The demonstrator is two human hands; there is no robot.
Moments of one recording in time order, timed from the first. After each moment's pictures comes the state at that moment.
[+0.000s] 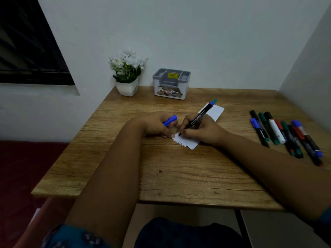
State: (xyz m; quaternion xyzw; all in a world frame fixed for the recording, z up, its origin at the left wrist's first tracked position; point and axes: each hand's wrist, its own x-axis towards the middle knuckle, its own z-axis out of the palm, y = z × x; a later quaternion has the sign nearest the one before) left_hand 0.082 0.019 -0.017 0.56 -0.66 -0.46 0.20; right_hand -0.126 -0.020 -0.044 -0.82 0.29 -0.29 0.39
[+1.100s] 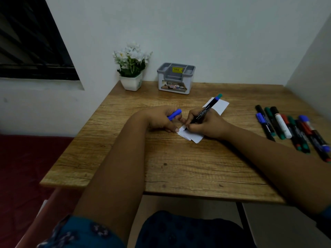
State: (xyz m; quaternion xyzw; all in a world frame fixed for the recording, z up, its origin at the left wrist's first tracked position) left_hand 0.083 0.022 -0.016 0.58 -0.66 -0.44 0.20; right_hand -0.125 -0.018 -0.041 -0.84 0.31 -0.27 0.34
